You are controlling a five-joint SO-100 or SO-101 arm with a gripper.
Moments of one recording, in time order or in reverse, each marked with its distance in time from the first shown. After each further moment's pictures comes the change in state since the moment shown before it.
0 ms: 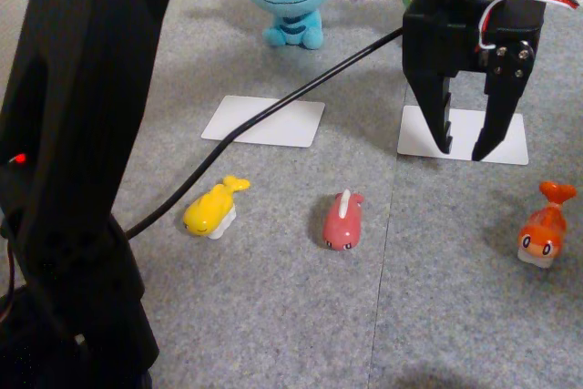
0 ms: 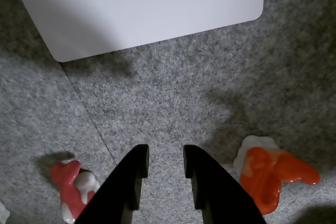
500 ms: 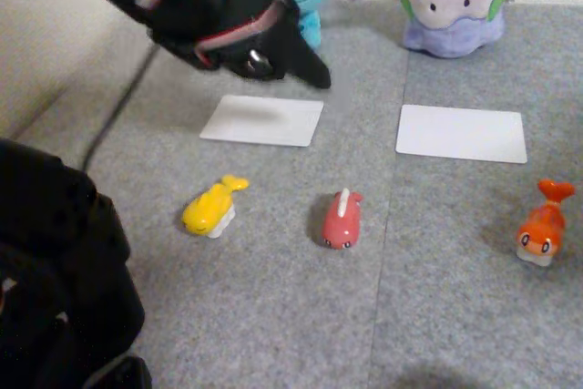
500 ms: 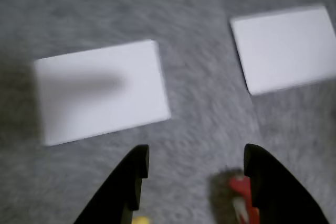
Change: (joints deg) arm -24.3 69.5 86.6 -52.1 26.6
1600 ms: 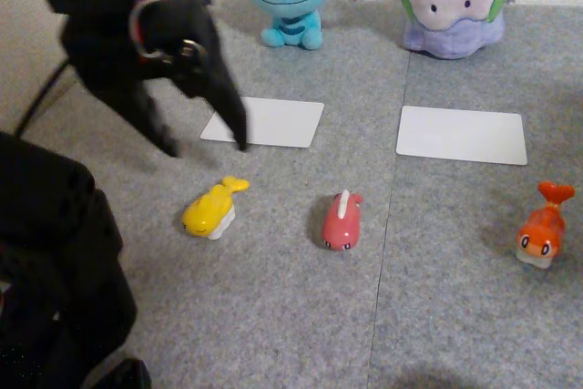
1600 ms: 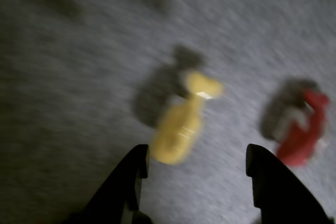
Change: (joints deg) arm -8.1 0.7 -12.0 42.5 -18.2
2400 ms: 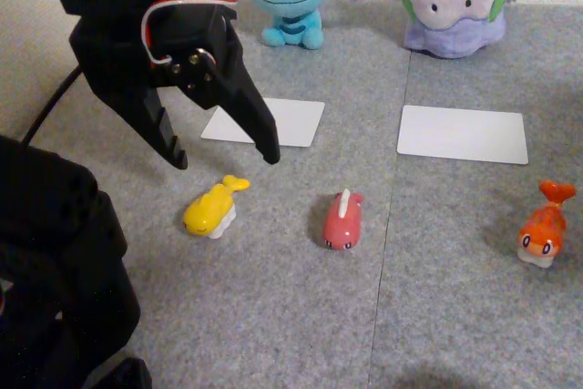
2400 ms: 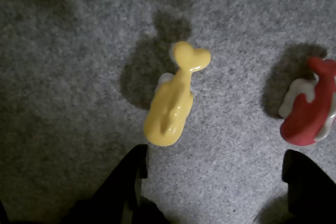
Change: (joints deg) arm 0.4 0.0 0.0 3.2 2.5
